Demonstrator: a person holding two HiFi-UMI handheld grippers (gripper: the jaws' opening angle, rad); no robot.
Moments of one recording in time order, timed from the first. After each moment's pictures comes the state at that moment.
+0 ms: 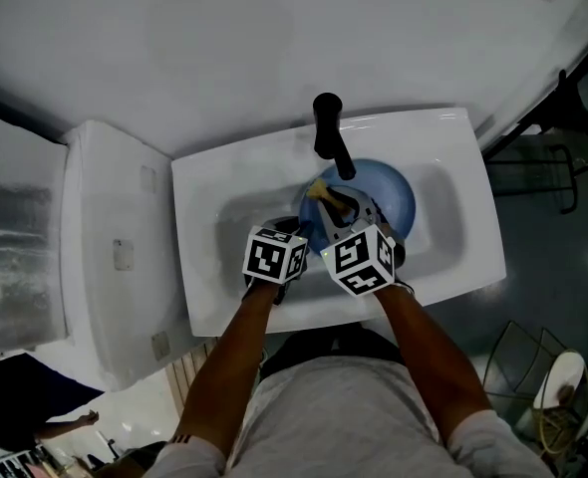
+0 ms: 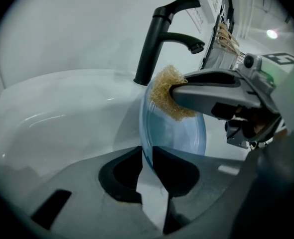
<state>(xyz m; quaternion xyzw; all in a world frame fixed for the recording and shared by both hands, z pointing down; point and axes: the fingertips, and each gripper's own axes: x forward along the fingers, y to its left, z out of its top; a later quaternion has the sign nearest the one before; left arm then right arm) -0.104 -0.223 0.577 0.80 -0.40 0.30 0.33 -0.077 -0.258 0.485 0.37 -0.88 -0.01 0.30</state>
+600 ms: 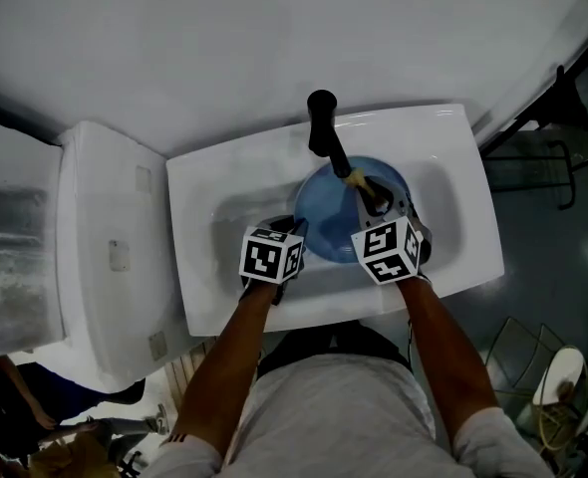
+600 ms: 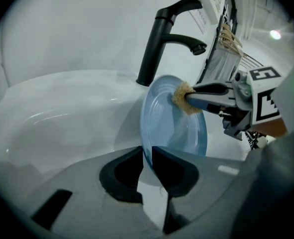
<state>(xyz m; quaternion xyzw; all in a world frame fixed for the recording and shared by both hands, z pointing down) -0.107 -0.223 0.576 0.79 -0.42 0.30 0.33 0.003 -0.280 0.501 0.44 -0.83 -0.02 0.34</state>
